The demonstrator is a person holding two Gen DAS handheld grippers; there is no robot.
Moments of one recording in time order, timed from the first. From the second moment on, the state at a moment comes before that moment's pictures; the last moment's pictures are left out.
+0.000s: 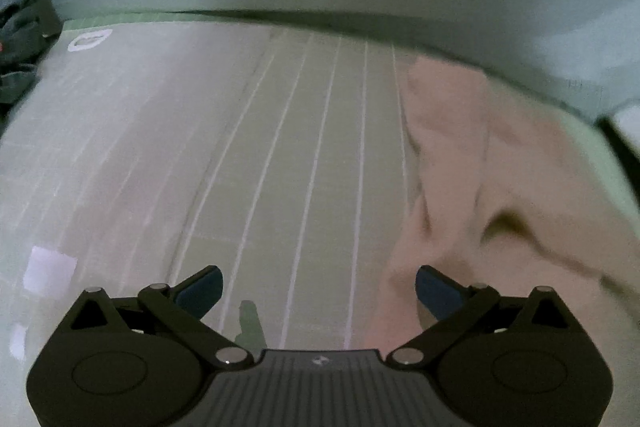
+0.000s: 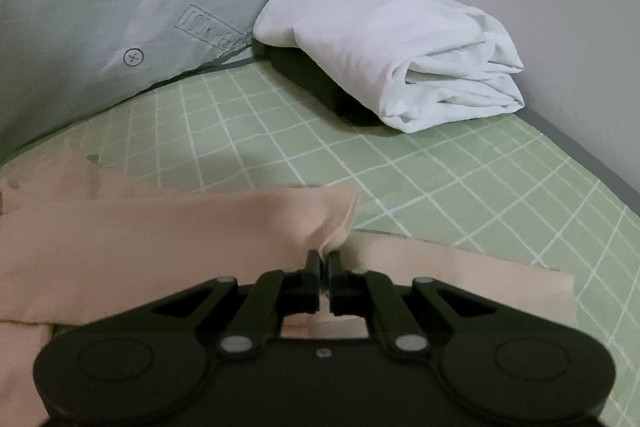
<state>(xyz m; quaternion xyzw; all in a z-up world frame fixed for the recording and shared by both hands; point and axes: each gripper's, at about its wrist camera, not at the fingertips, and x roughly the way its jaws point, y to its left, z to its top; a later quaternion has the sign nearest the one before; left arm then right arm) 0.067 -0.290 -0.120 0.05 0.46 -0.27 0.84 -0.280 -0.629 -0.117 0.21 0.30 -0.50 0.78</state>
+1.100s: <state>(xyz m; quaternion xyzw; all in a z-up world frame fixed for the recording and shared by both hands) 0.210 -0.434 -0.146 0.02 0.43 -0.35 0.83 -0.277 -0.655 -0.123 0.22 0.31 -0.52 0.77</state>
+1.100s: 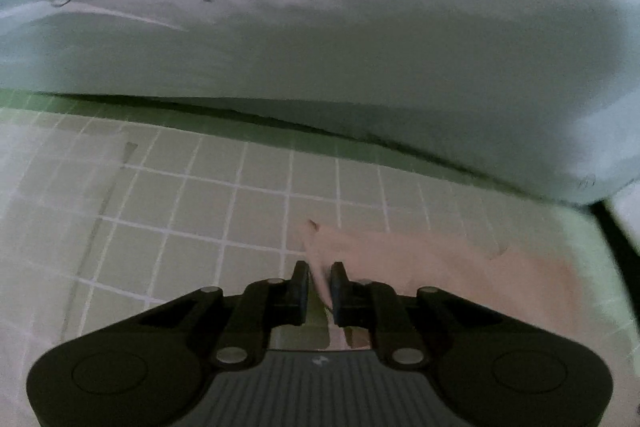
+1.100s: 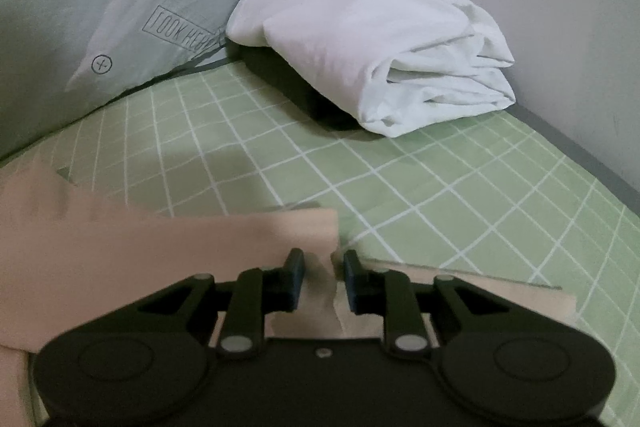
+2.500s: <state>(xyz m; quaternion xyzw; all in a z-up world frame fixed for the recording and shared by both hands) 0.033 -0.311 -0.146 0.12 0.49 -0.31 0.81 -0.274 -0.595 -0.084 0.17 0.27 -0.44 0.84</state>
